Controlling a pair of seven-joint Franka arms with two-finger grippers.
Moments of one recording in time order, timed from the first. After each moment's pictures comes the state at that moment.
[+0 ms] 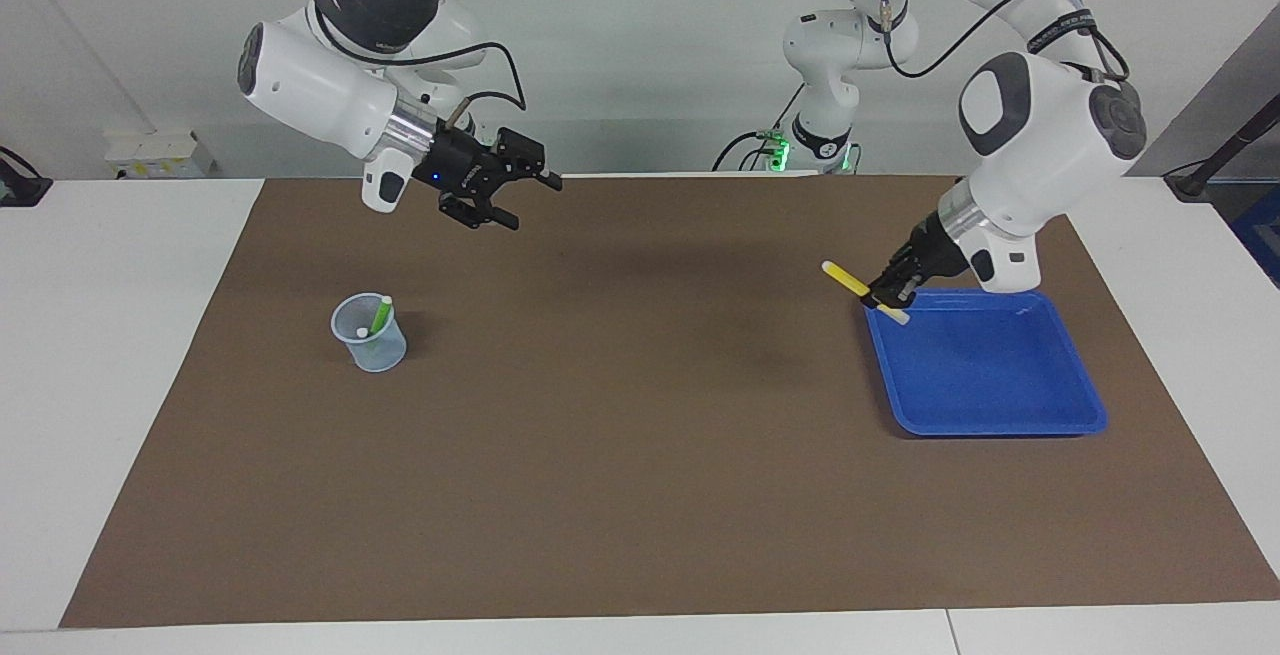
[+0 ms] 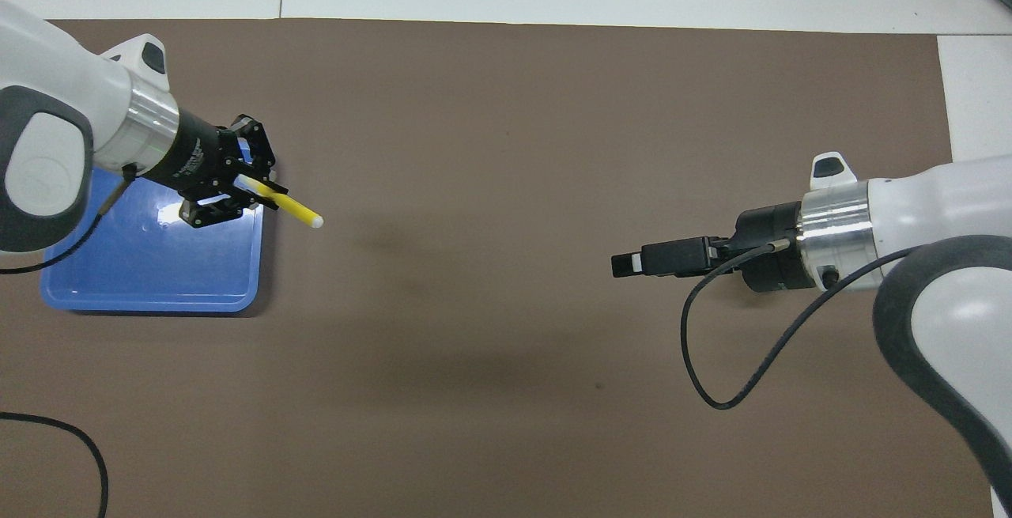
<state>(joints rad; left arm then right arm) -0.07 0.18 -0.14 -1.63 -0.32 1.73 -1.16 -0.03 -0.12 0.20 -2.02 0.91 1.86 -0.21</state>
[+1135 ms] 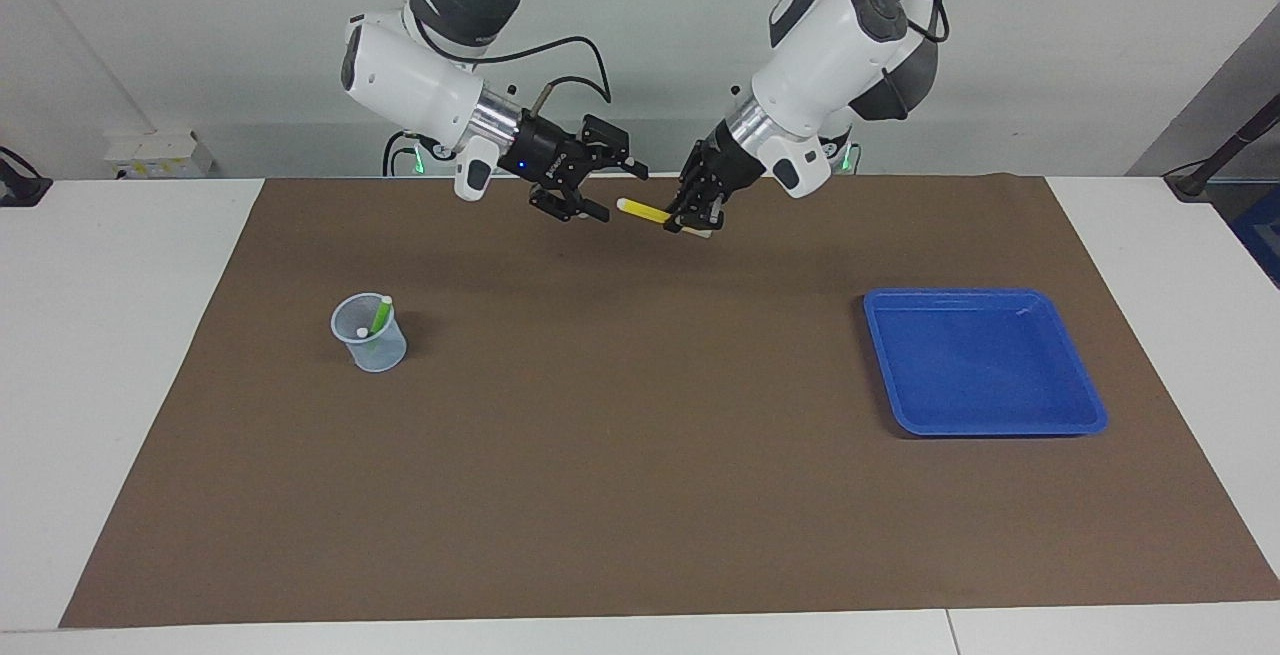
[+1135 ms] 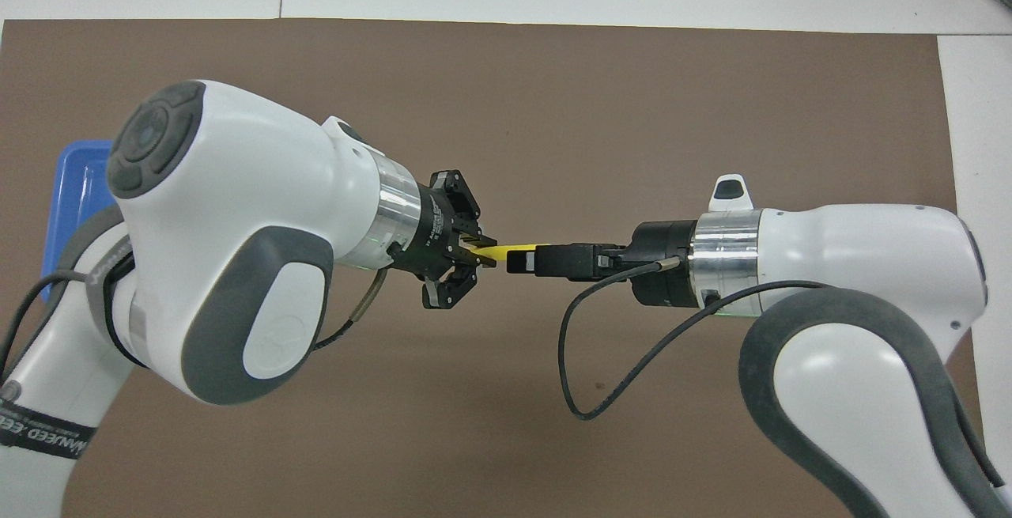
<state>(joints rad) -0.43 0.07 -0.14 -1.70 -0.49 1.93 -1.89 0.17 -0.12 0.21 -2.07 1.11 2.15 -0.18</state>
